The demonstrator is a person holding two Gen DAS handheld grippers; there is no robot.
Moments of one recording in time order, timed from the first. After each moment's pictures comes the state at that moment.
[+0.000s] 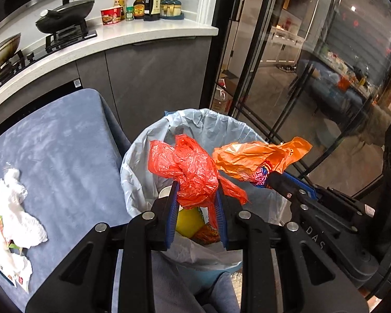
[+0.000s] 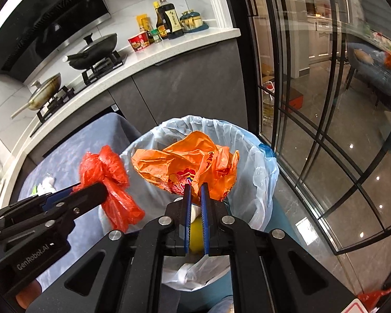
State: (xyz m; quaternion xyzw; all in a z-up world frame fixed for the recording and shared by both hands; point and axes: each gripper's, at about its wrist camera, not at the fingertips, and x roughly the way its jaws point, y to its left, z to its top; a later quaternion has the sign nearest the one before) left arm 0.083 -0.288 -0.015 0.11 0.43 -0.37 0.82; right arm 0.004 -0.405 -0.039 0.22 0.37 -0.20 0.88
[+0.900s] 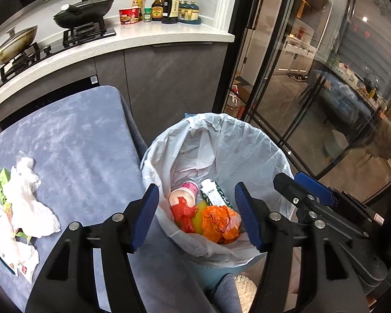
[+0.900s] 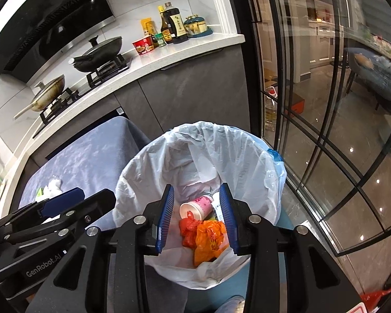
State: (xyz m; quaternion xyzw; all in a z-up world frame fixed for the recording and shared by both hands) left arm 0.089 -0.260 -0.005 0.09 0.42 -0.34 0.84; right arm 0.004 -0.382 -0.022 0.22 0.35 -0.19 0.89
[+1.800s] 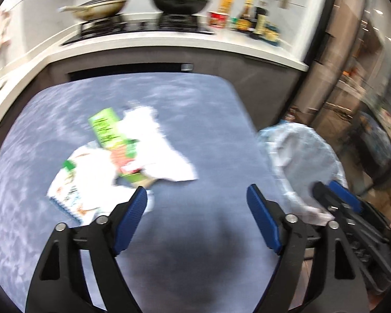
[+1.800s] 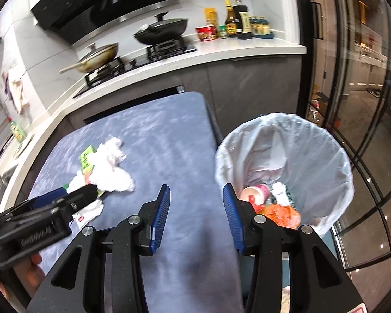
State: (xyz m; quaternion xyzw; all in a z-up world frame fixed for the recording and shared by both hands) left arm 0.097 -0.064 -0.002 0.00 0.43 -0.18 0.88; right arm 0.027 -0.238 -0.003 0.15 0.37 -0.09 0.91
